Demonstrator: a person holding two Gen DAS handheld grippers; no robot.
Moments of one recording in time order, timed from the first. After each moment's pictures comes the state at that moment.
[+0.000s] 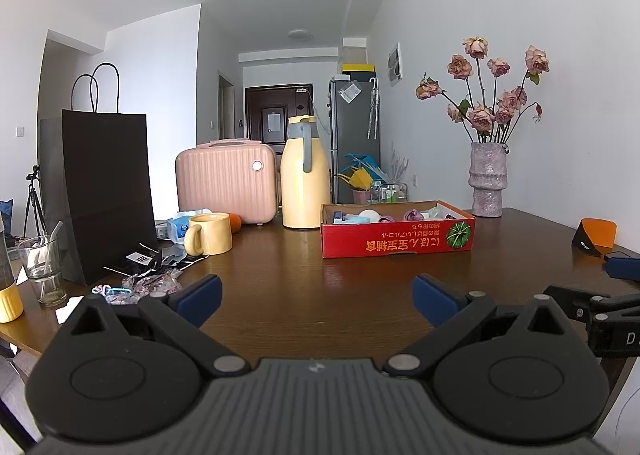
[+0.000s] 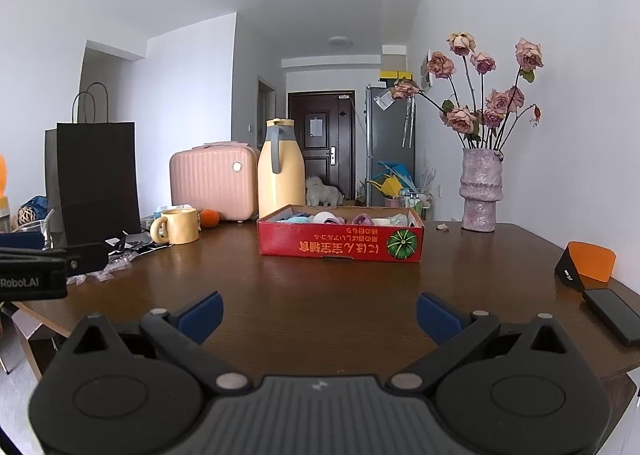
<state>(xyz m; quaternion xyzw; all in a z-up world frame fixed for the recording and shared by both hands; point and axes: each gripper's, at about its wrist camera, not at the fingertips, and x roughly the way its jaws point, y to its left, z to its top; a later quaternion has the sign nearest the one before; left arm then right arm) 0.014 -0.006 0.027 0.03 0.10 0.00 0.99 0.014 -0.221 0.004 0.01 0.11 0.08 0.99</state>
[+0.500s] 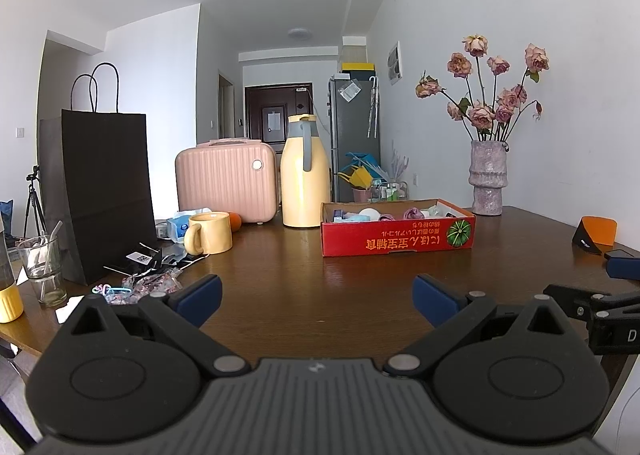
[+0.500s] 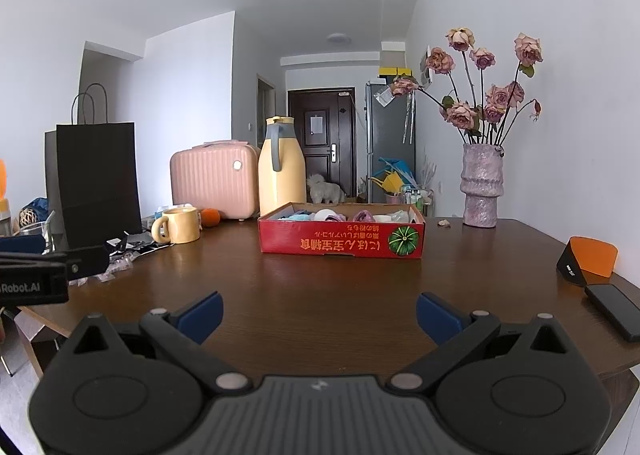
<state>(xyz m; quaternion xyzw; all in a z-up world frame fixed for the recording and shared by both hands) 0.013 -0.005 0.026 0.03 0.10 0.00 0.99 0.015 -0.222 0.003 0.02 0.11 0.08 0.99</state>
